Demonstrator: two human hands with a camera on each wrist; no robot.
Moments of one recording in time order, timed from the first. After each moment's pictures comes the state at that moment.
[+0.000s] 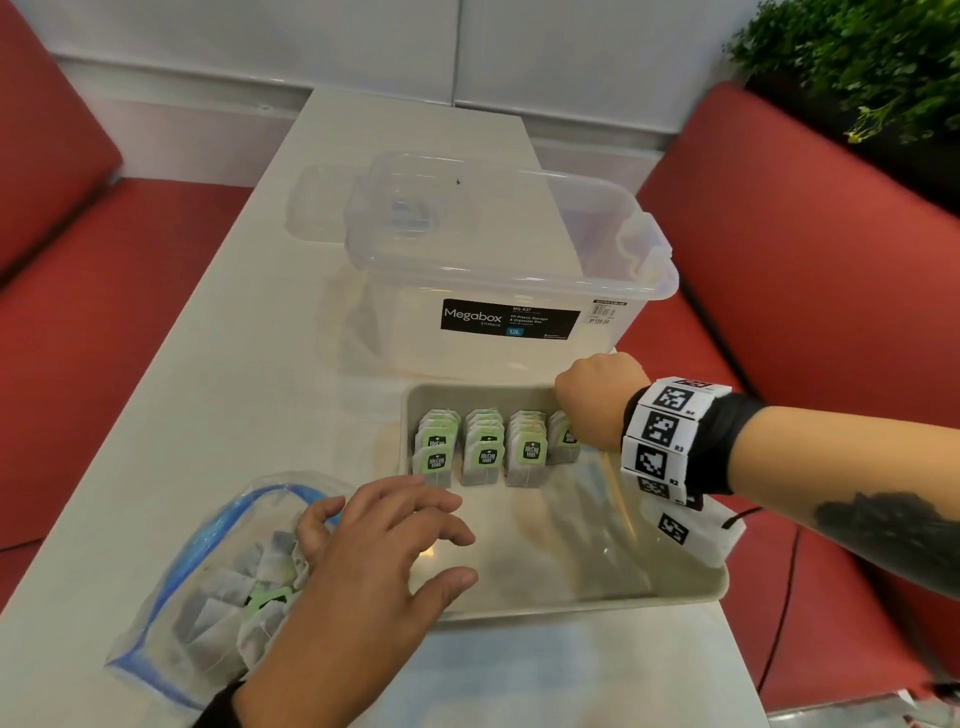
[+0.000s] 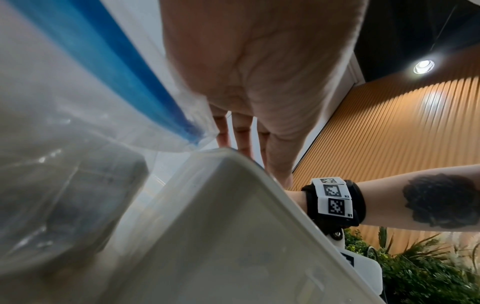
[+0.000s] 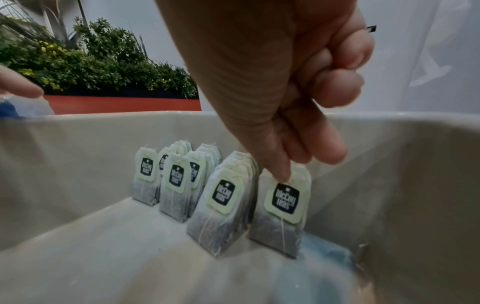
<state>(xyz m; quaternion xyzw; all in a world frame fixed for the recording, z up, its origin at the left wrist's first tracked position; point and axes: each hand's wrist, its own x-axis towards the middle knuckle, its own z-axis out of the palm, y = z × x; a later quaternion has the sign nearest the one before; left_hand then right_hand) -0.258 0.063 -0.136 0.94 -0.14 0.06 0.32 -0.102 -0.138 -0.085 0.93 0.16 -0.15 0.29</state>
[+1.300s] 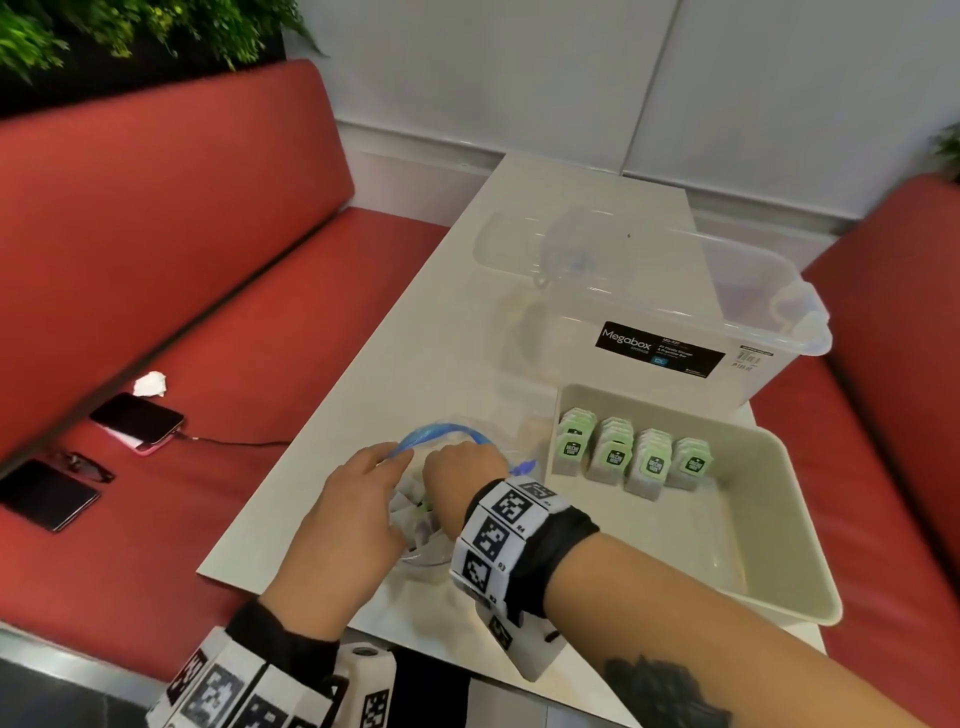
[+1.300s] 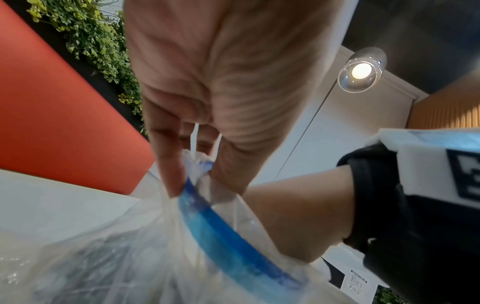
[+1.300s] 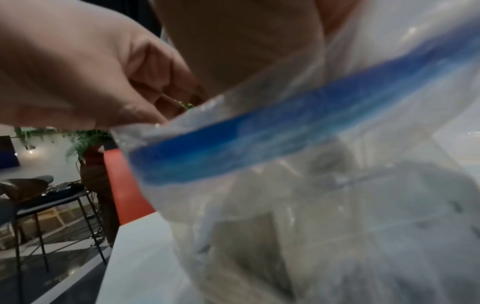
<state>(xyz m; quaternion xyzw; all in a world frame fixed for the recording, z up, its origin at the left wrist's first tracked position) -0.333 0.160 -0.136 0.95 0.10 0.07 0.28 -0.240 0.066 -0.094 0.88 0.40 -0.22 0.13</state>
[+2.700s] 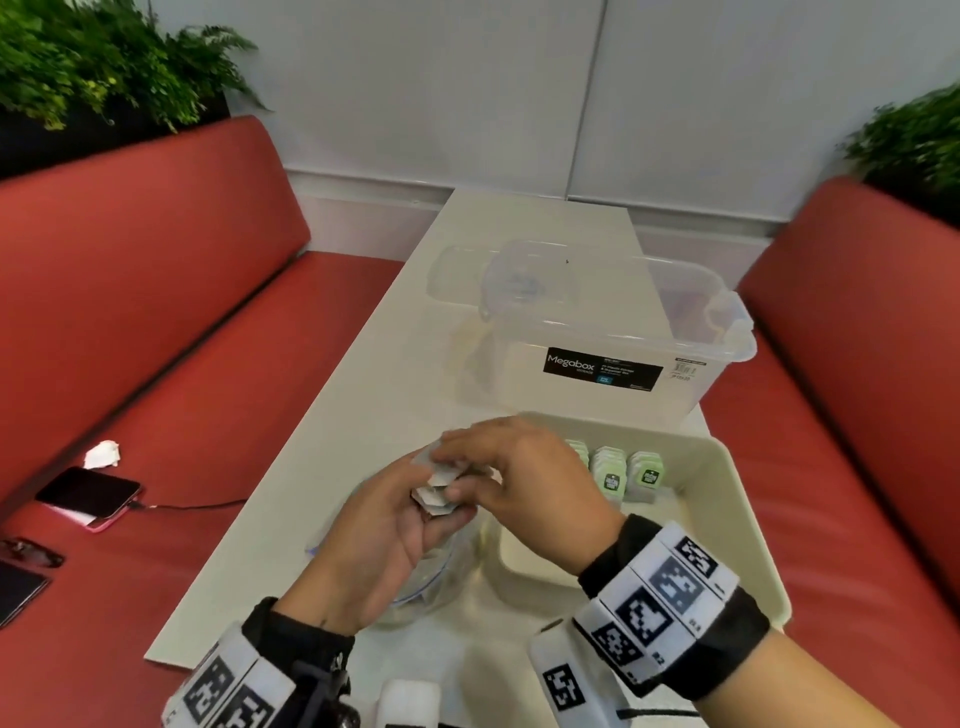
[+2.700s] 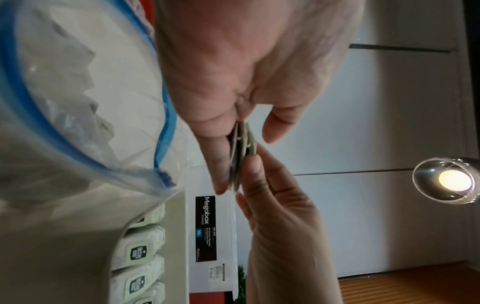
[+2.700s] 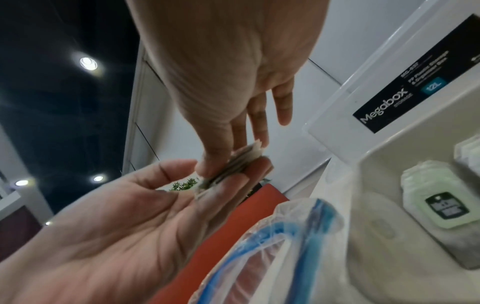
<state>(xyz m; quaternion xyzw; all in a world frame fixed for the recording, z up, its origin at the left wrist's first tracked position) -0.293 0.104 -0.081 0.50 0.05 -0.04 0.87 -0.232 -0.033 -0.049 0.87 0.37 0.00 -0.33</state>
